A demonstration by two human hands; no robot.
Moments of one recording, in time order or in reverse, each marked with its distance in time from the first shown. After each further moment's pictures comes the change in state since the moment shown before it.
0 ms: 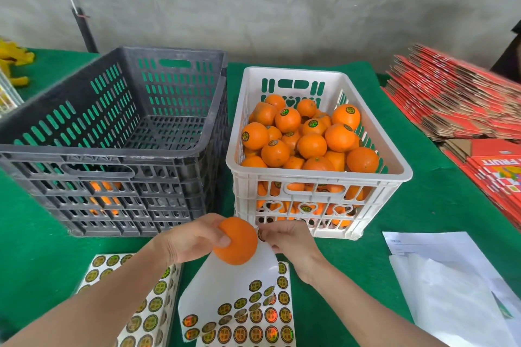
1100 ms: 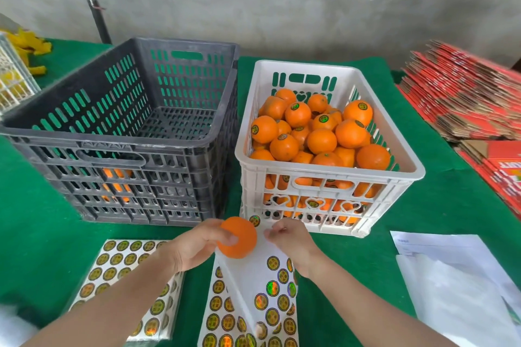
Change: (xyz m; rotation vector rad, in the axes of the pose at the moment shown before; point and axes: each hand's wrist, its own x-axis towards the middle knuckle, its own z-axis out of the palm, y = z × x) left_hand -0.011 -0.030 0.009 -0.020 0.319 -0.047; right_hand 0.019 0.021 0.006 -0.172 -0.007 0.043
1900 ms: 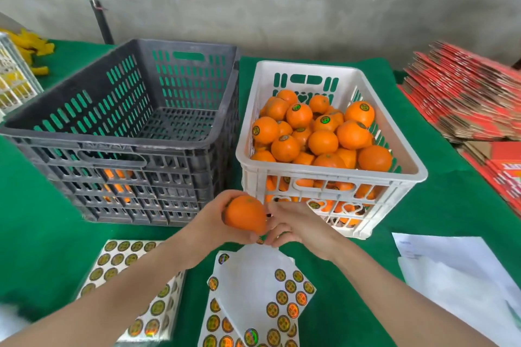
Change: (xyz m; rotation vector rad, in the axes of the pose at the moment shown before) left_hand -0.012 0.042 0.030 0.201 0.316 0.168; right_hand -0.016 -0.051 -0.032 -0.025 -0.383 -0.129
